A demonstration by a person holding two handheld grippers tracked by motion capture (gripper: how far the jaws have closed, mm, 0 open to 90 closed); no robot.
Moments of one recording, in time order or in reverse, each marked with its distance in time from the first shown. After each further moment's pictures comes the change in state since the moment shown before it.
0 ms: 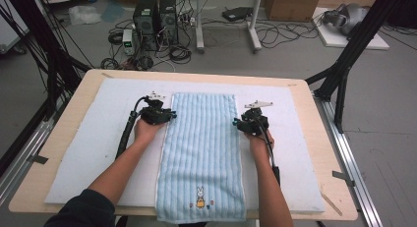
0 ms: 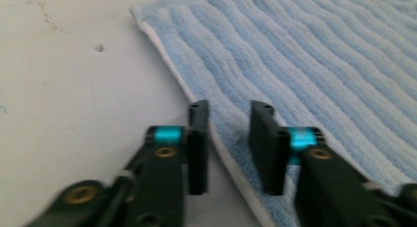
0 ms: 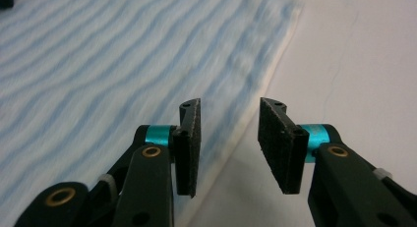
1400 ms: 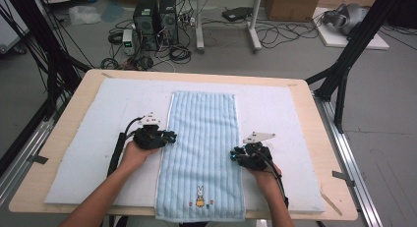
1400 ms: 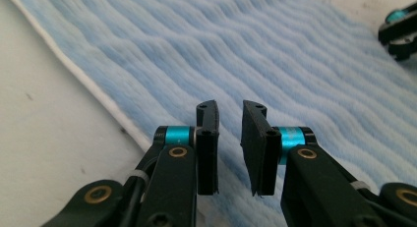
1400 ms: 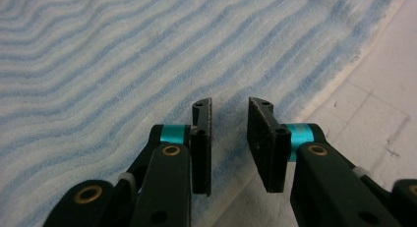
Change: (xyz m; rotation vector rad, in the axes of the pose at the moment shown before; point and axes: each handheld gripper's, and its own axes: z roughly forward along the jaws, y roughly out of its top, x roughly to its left) left arm -0.043 -0.047 -0.058 0.022 -0.245 0.111; right arm 0.052 -0.063 -0.058 0.038 0.206 -0.131
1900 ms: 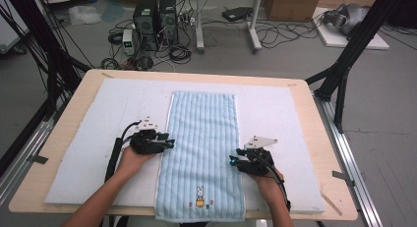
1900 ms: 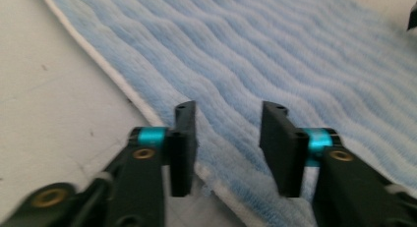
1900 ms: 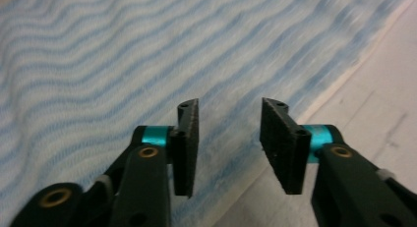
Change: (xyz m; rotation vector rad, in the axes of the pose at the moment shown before) left arm 0.003 -0.014 -0.018 -0.124 0.003 -0.089; right arm 0.012 -0.004 -0.015 -0.040 -0.010 -0.032
